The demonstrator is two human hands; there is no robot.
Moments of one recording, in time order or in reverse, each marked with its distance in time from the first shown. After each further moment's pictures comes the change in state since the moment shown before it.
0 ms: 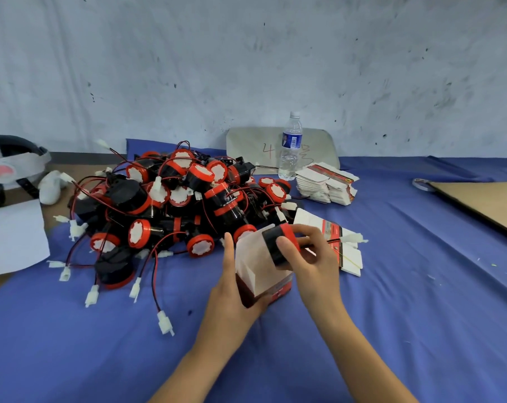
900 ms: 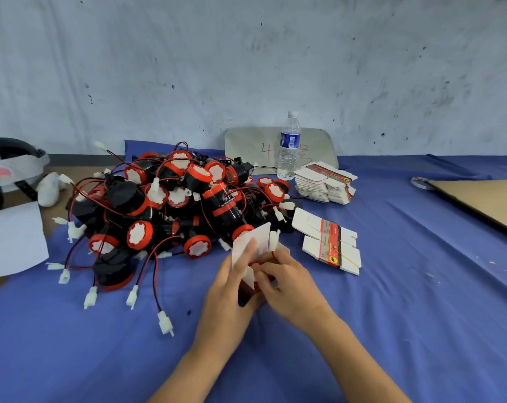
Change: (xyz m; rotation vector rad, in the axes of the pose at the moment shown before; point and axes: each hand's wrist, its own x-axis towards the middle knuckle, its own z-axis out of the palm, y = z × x) left_hand 0.000 -0.013 0.001 0.092 0.009 0.187; right_hand -0.003 0.025 0.003 -0.829 -0.474 -0.229
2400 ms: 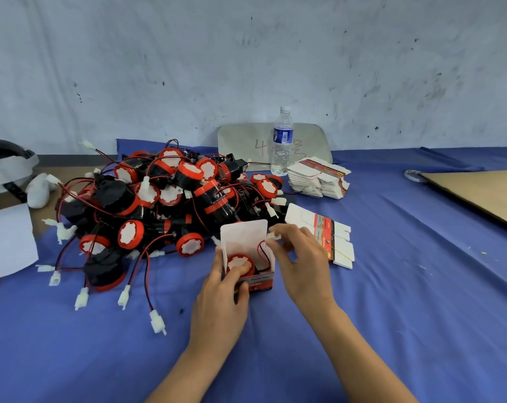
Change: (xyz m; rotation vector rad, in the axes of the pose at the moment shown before) left_hand 0.000 0.005 0.003 0.330 -0.018 -0.174; right_hand 0.006 0.009 -0.013 0.154 0.555 -0.114
